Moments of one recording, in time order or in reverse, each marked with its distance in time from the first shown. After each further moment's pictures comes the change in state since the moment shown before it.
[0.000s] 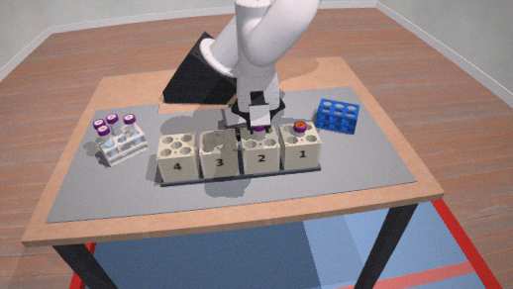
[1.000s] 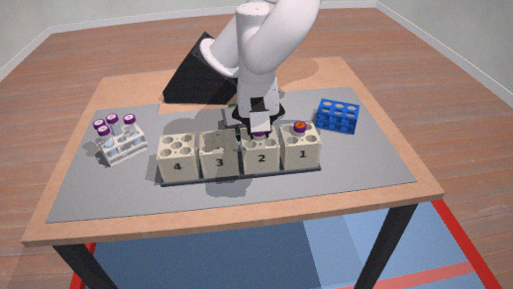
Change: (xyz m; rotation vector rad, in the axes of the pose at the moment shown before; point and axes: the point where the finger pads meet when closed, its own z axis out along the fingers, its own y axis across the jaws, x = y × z) arm 0.000 0.000 0.016 0.000 0.000 0.000
